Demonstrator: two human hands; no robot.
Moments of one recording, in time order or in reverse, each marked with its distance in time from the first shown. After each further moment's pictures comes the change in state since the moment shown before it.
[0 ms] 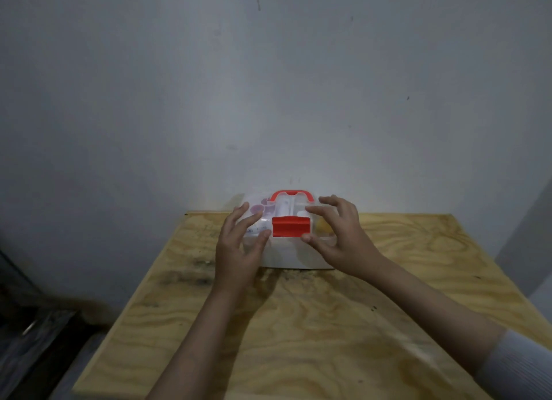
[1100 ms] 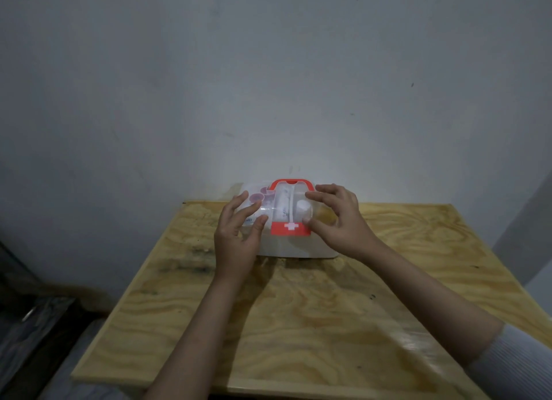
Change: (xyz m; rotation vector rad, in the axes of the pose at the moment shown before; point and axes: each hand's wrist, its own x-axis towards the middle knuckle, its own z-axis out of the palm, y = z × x) left_hand -0.002 -0.002 0.007 -0.118 0.079 -0.055; right_hand 0.006 -0.019 -0.007 0.208 -0.012 0.220
